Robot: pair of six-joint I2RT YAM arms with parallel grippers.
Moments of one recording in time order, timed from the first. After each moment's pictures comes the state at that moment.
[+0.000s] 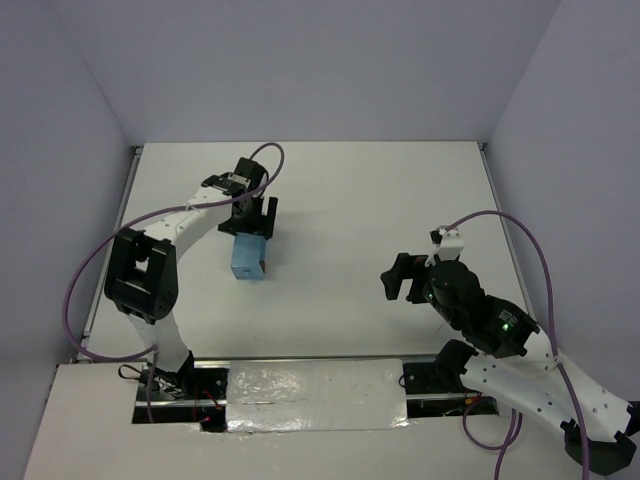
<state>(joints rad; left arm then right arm) -0.35 1.78 1.39 -0.77 -0.12 -0.24 0.81 0.52 0.71 -0.72 0.41 0.58</state>
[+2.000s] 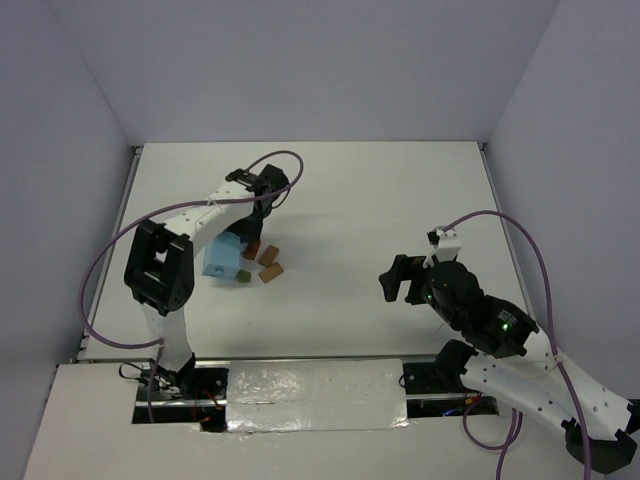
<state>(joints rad) -0.47 1.88 1.55 -1.12 -0.65 -0.35 0.82 0.52 0.71 -0.71 0.40 0.57</state>
